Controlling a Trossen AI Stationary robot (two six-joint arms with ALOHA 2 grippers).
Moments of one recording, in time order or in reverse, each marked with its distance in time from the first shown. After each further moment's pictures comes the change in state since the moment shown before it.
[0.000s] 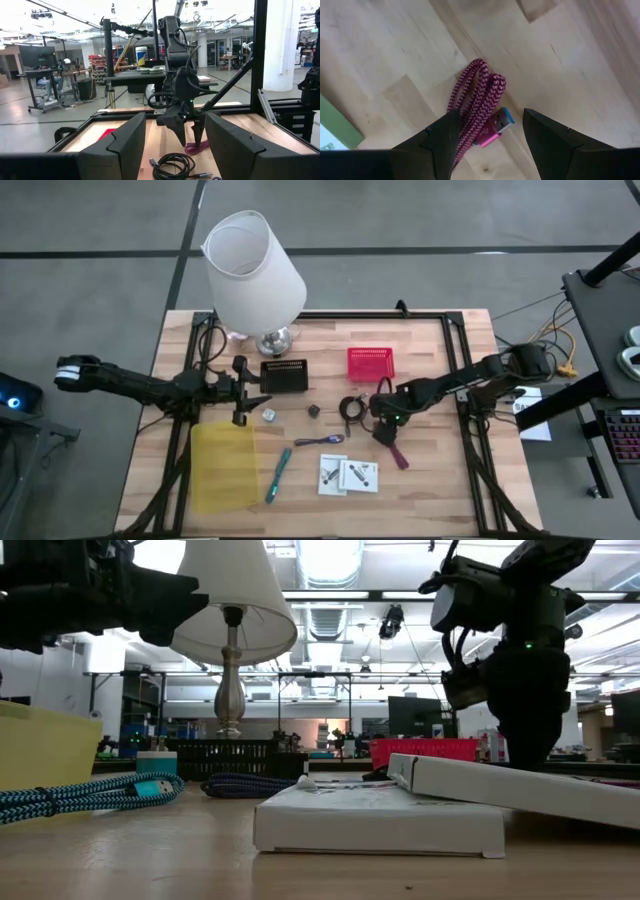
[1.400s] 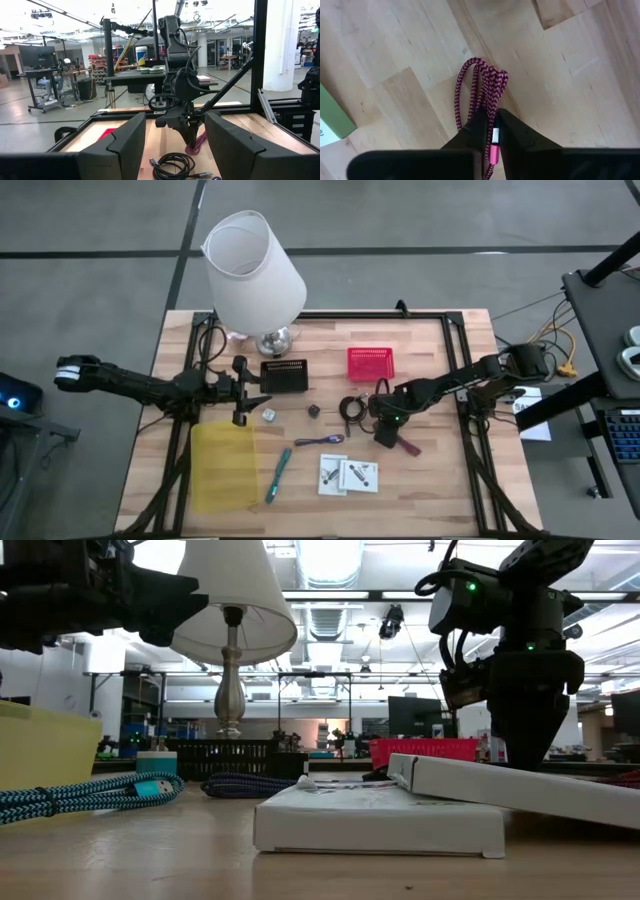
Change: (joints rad) left arm 0.000 0.000 -0.002 0.000 0.000 0.000; right arm -0.001 0.015 0.001 0.005 0.000 -0.121
